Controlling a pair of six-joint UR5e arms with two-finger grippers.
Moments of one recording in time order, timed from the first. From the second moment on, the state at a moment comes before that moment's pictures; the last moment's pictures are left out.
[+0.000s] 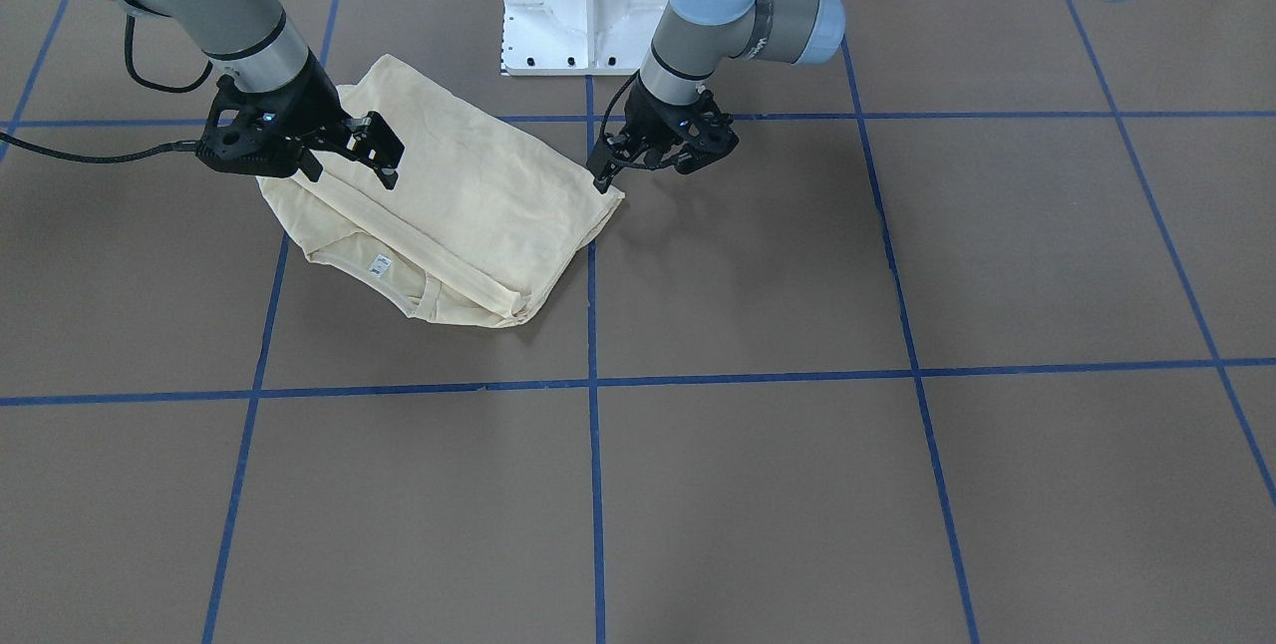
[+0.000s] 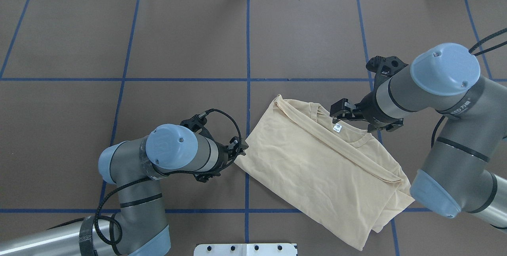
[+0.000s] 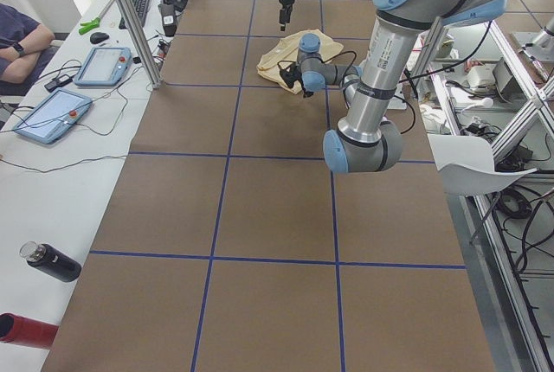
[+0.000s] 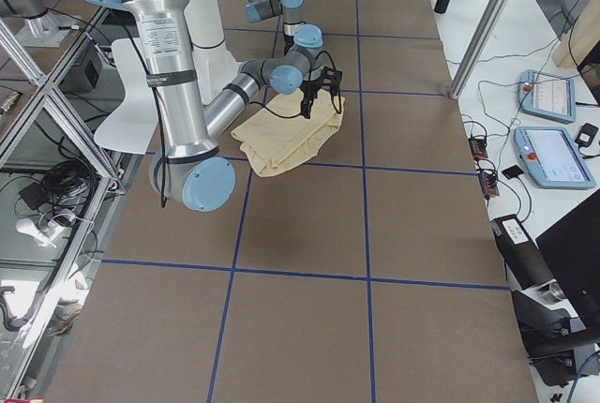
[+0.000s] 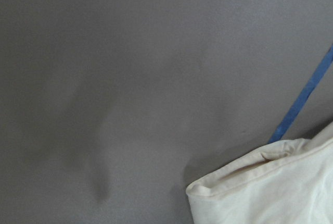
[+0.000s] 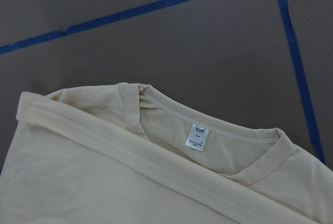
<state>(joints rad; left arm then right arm) -0.34 -2.13 -1.68 -1.98 -1.77 -2.01 0.66 -1.34 2.05 -1.48 2.02 1.36</state>
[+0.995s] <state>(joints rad) -0.35 -2.19 -1.61 -1.98 -1.73 -2.01 0.67 -1.34 2.05 -1.48 2.02 1.35</state>
